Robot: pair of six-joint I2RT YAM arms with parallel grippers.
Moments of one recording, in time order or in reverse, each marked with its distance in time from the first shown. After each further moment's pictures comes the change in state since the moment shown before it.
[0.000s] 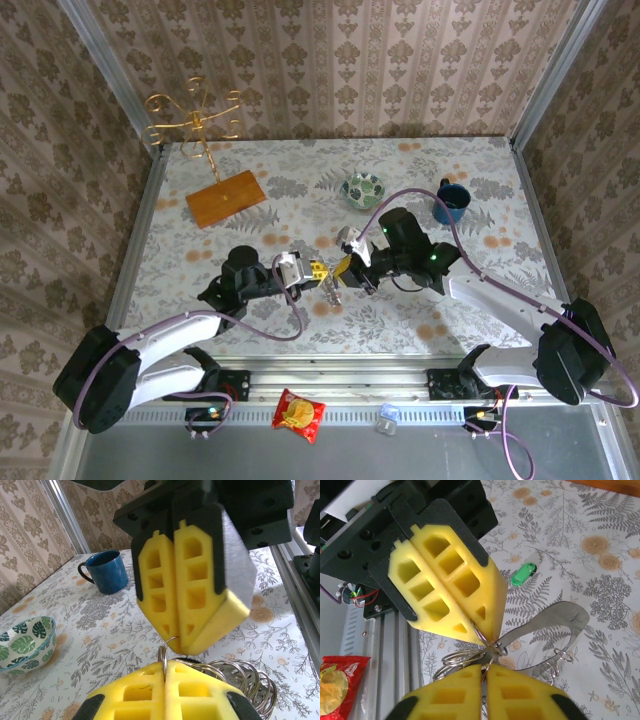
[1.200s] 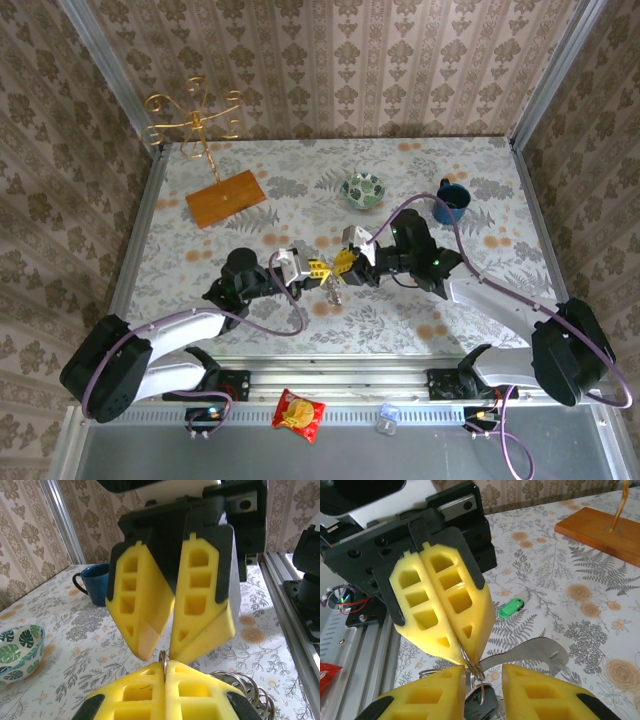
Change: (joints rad) left arm 0.006 0.069 -0.032 0.194 0.042 -0.131; right arm -0.047 0.003 -0.111 0.277 -0.101 -0.103
